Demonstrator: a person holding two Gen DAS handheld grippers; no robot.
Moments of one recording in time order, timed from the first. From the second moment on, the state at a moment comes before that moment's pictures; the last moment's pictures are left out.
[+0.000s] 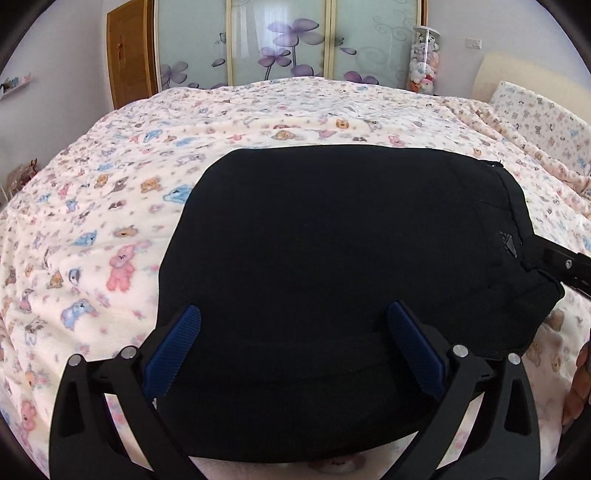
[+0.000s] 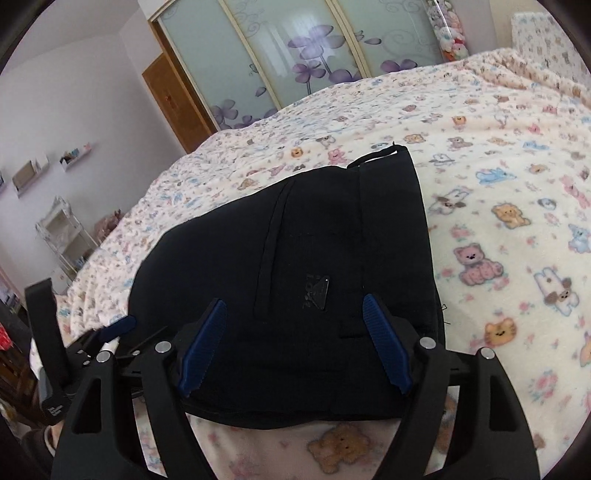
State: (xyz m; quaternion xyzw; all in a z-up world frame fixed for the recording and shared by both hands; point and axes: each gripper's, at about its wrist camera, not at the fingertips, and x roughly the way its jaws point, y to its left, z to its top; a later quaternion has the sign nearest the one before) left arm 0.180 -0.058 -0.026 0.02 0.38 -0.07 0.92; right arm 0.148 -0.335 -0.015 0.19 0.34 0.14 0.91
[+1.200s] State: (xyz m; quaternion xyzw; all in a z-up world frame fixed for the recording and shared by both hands) left arm 0.056 -0.003 0.029 -0.05 0.26 -0.04 0.96; right arm 0.037 -0.289 0.012 0.05 0.31 0.02 0.95
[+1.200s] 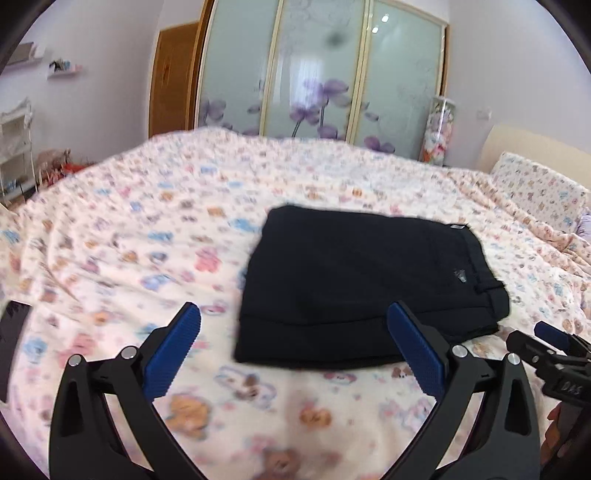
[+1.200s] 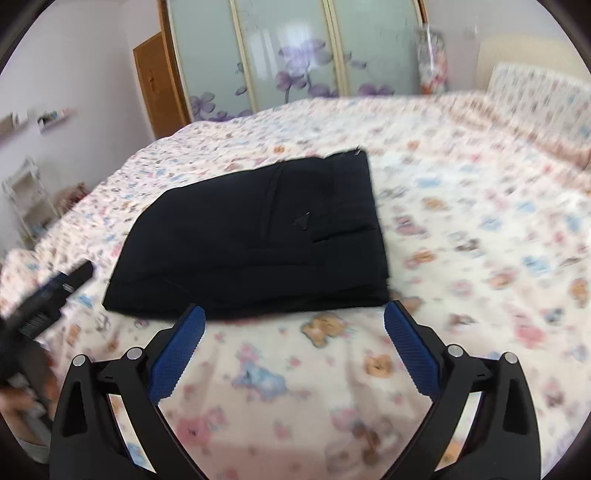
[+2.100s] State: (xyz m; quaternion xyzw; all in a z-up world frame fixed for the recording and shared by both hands) left arm 0.035 -0.020 0.008 0.01 0.28 -0.06 0.96; right arm 0.014 -0.259 -0.005 0.02 0.28 0.00 0.96
